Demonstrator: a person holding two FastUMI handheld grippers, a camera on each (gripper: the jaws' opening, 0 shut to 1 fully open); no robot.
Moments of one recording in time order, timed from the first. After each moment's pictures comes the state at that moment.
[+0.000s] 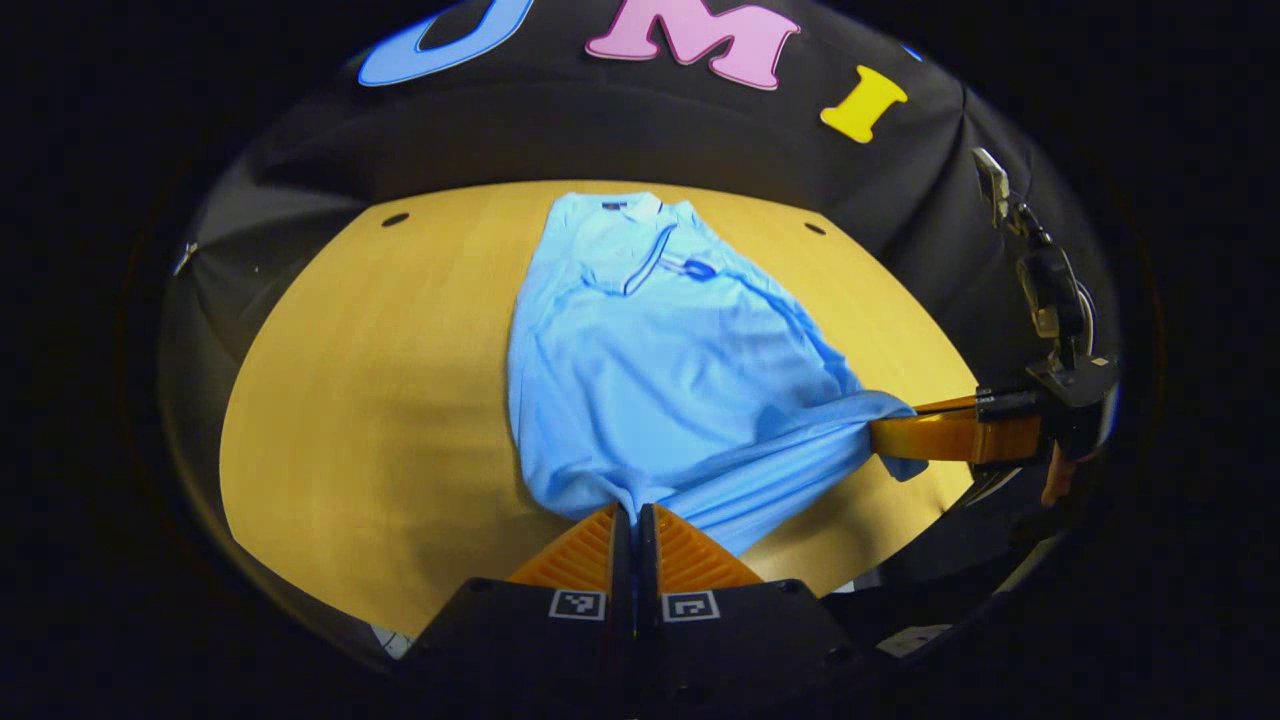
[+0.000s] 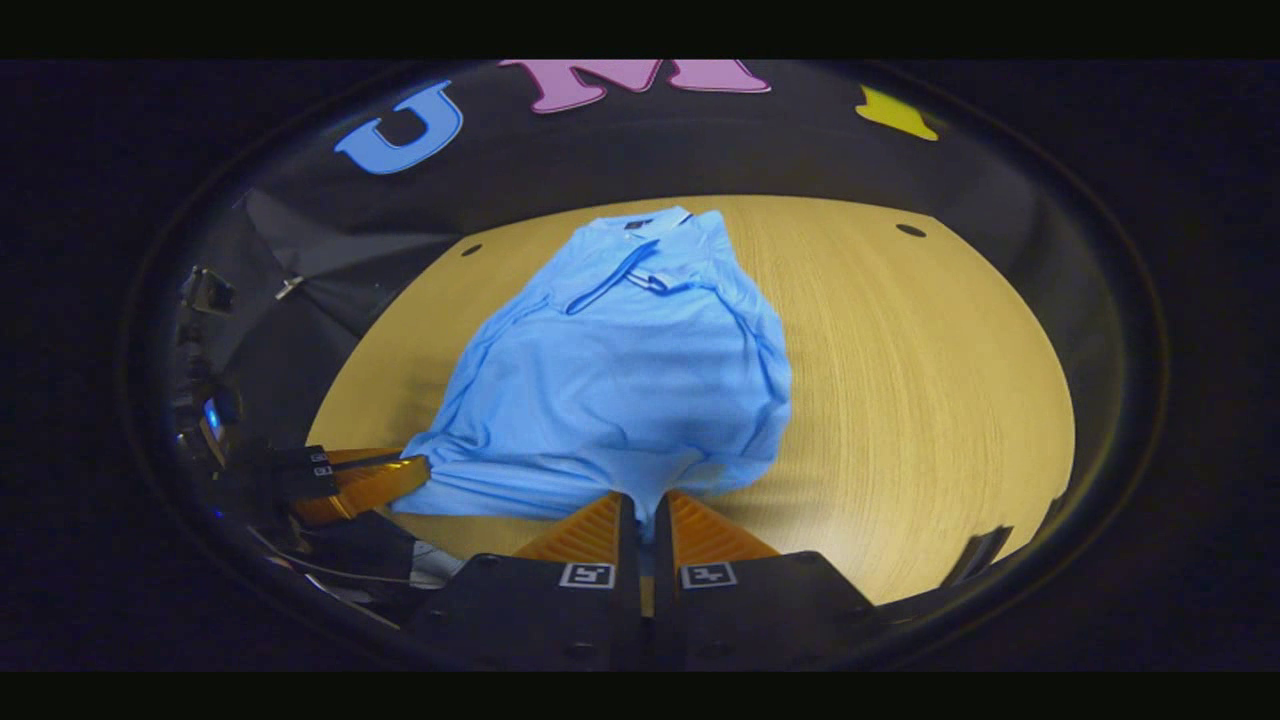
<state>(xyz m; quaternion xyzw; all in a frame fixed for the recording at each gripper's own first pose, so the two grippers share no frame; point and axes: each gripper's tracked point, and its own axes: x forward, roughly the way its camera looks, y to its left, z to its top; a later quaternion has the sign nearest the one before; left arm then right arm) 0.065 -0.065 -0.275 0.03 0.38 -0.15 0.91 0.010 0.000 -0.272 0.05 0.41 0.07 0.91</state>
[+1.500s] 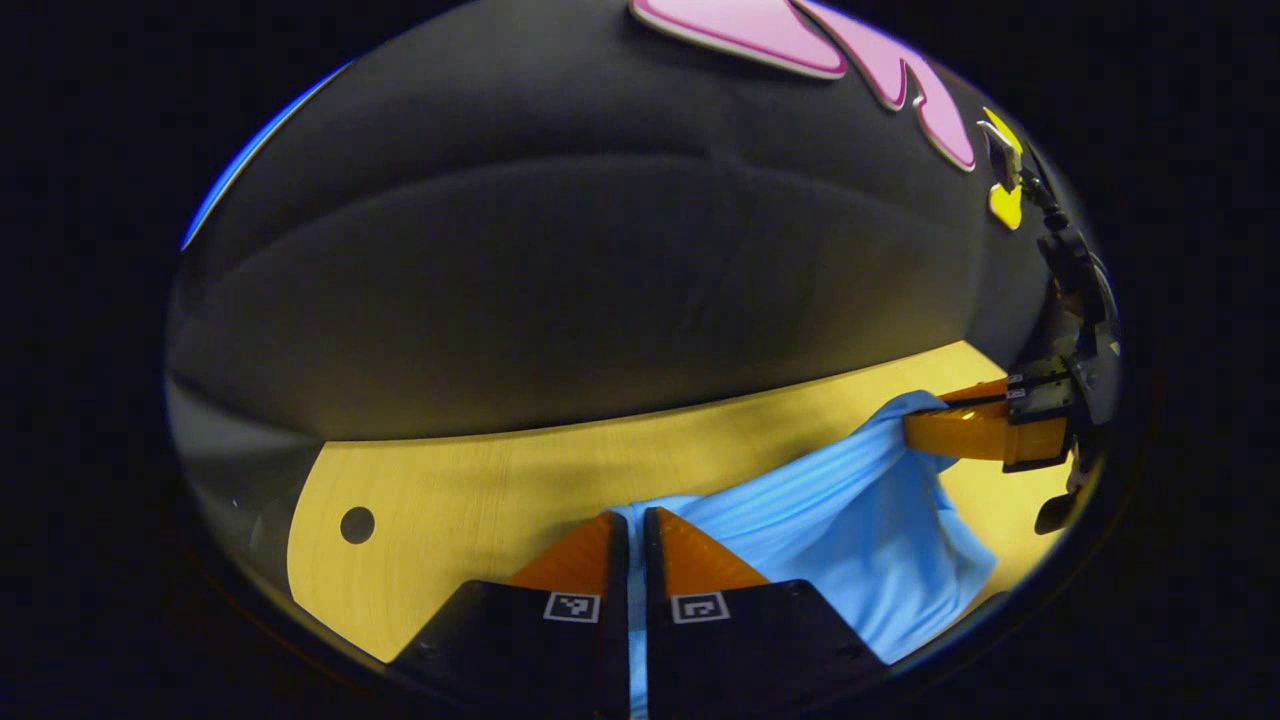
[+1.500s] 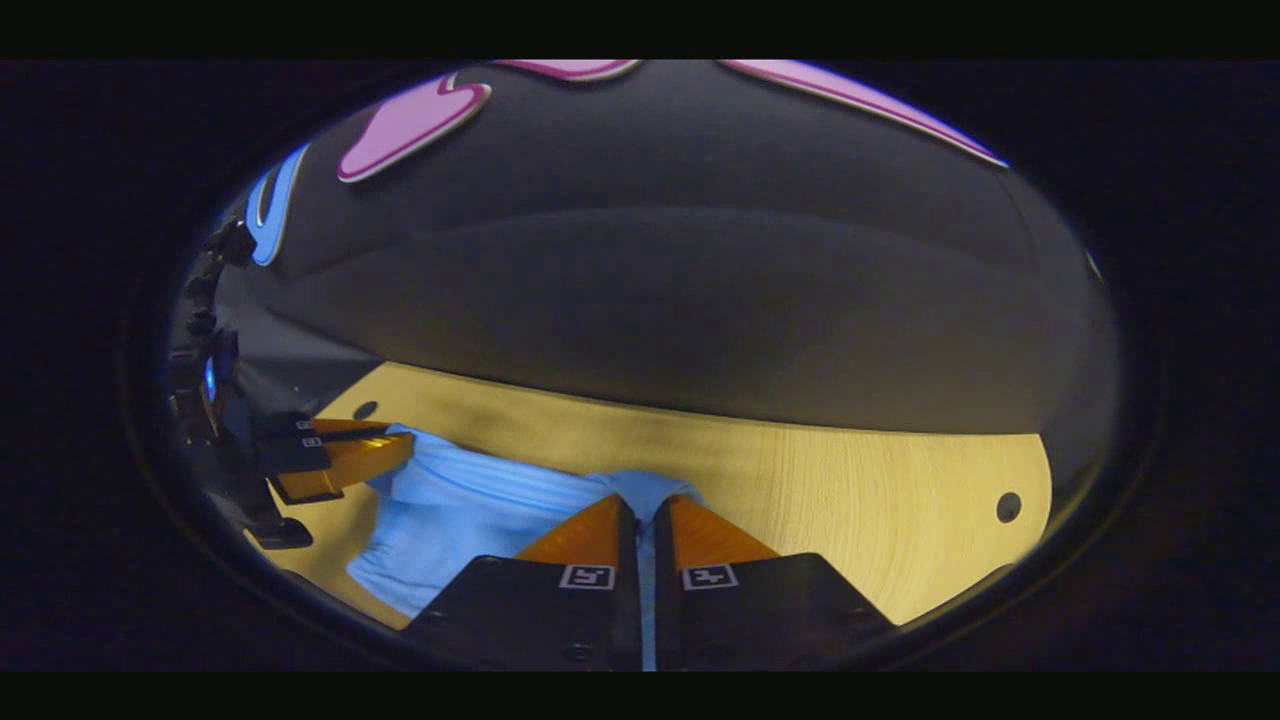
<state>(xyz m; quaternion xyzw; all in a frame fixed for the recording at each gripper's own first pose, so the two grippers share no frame) 0.542 -0.042 -0.201 0.12 0.24 -0.08 0.96 0.451 -0.014 -0.195 -0.04 0.26 0.08 0.96</state>
